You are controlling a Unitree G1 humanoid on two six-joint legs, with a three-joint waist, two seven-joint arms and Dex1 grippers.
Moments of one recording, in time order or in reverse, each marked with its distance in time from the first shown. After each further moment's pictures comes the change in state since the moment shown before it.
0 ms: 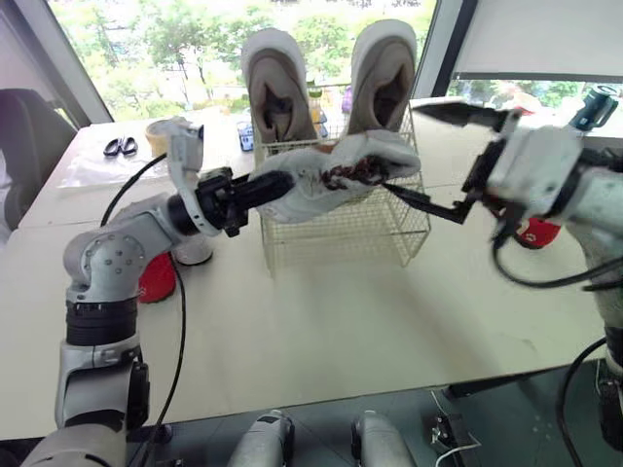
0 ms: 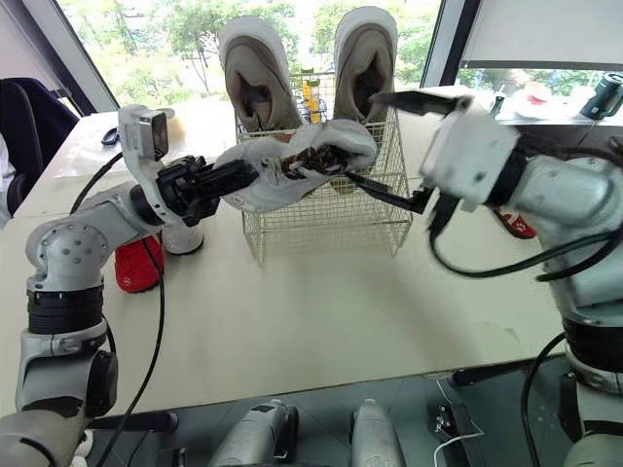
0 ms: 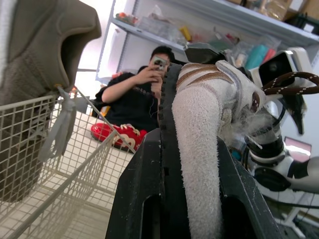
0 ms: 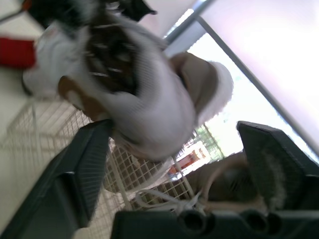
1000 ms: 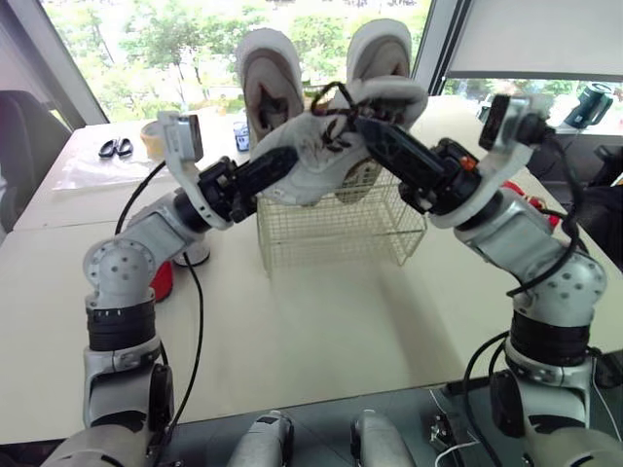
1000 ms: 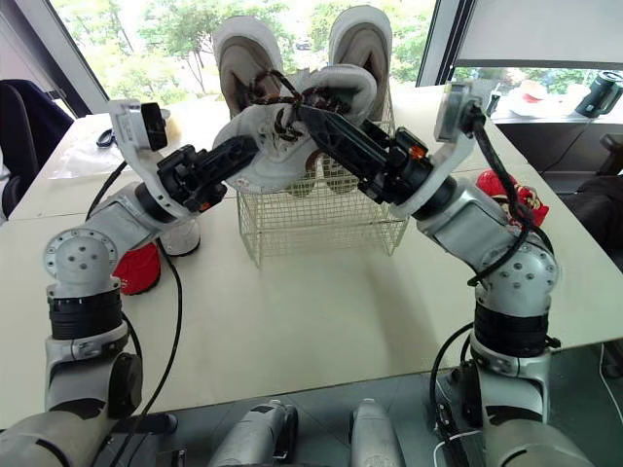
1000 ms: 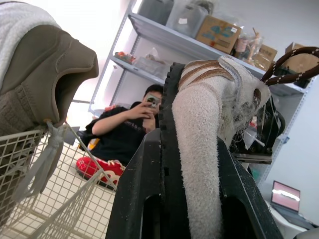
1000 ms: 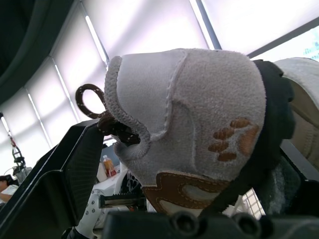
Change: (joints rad) left arm 0.004 -0.122 0.047 -0.038 -0.115 -0.009 0.155; right arm -0.083 0.495 -0.007 0.121 0.804 0.351 -0.434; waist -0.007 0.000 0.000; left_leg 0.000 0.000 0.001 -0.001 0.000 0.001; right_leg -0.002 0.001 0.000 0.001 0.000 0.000
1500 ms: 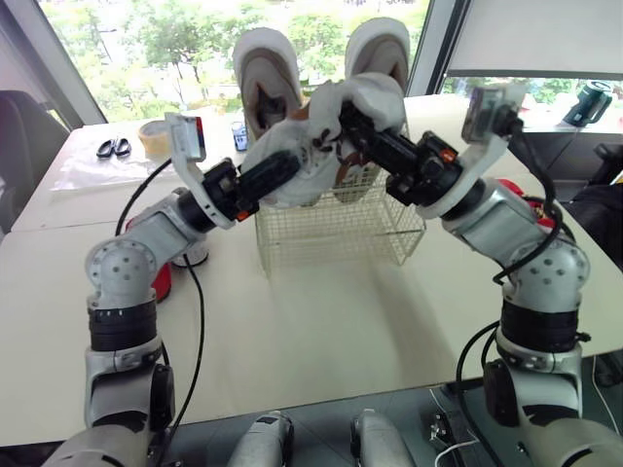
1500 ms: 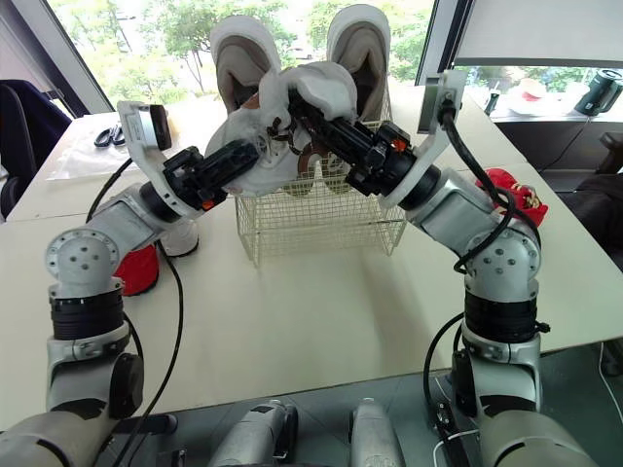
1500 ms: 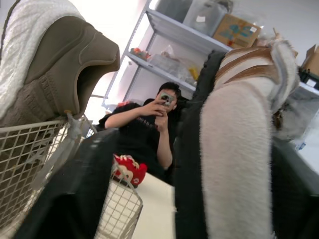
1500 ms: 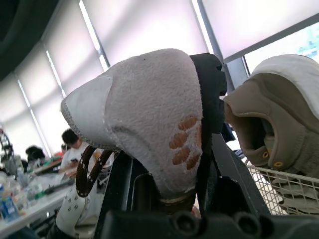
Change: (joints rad) left arm 0.006 0.026 -0.002 -0.004 0.000 0.028 0.066; right arm -0.088 -0.043 0.047 0.062 -0.134 0.022 0.074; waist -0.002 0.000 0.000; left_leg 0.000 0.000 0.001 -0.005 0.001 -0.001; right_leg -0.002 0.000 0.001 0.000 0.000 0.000
